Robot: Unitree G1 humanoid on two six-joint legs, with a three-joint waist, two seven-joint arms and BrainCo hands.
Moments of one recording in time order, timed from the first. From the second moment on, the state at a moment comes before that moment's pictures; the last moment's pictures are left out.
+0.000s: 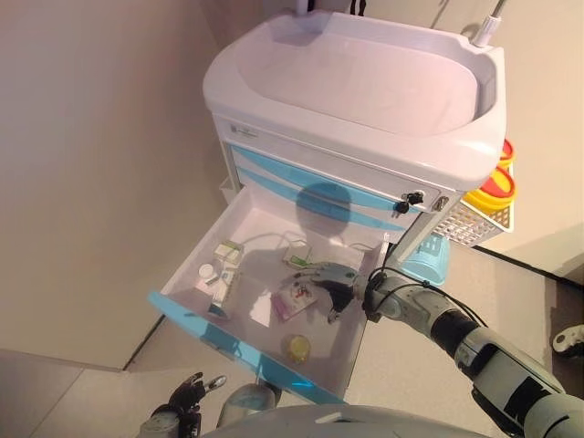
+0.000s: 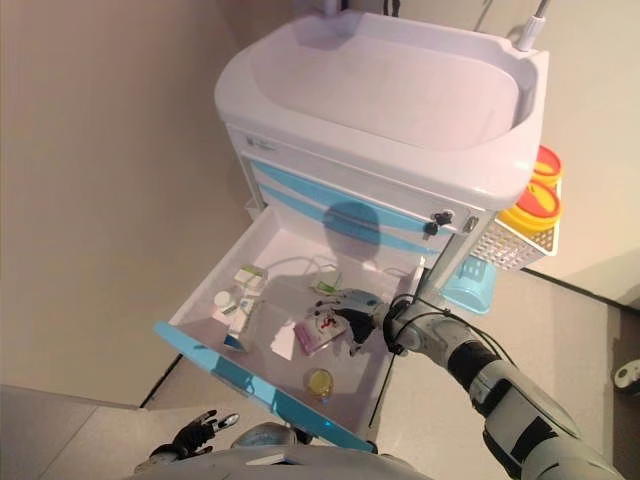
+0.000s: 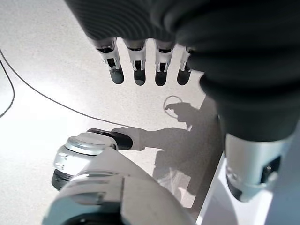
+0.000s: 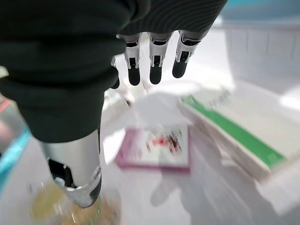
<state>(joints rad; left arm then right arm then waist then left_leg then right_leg) 0.06 0.27 -0.12 1.22 -0.23 -0.15 -0.11 -0.46 -0.46 0.79 0.73 -0.82 -0.53 0.02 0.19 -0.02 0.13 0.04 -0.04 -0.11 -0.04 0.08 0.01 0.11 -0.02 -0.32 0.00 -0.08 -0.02</state>
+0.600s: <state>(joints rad) 0.05 0.28 -0.16 1.22 -0.18 -0.18 -0.14 -0.33 -0.40 0.80 0.82 -0.99 -0.53 -0.16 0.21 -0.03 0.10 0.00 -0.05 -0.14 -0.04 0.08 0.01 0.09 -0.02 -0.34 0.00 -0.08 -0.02</state>
